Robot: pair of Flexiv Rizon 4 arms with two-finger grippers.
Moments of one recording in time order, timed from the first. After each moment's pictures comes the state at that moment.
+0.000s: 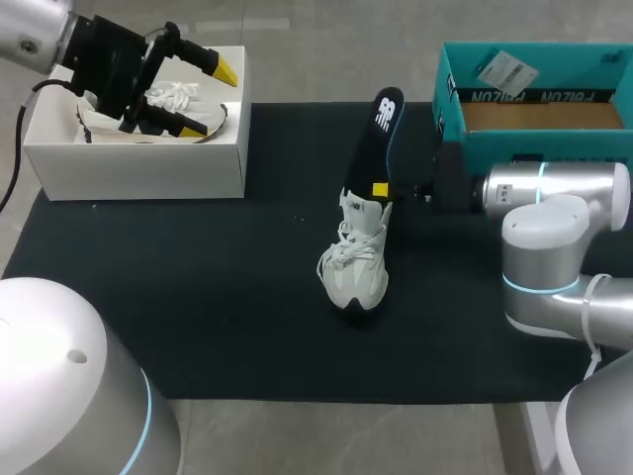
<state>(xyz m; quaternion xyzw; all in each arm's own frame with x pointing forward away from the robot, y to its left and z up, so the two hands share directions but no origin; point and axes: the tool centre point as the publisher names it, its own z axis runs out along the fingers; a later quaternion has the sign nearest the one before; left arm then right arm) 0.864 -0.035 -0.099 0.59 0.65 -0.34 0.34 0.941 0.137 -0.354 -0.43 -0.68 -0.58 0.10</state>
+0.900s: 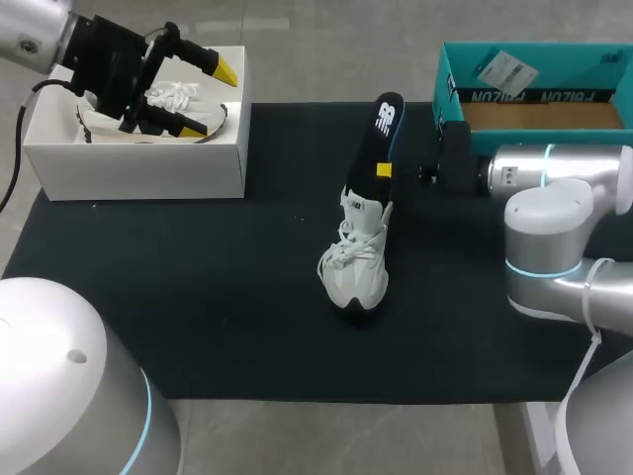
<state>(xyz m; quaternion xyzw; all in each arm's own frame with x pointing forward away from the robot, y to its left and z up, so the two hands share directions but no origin) 0.864 -0.035 -0.099 0.59 0.65 -0.34 0.34 0.971 0.125 -0.331 -0.43 -0.68 -0.58 0.07</state>
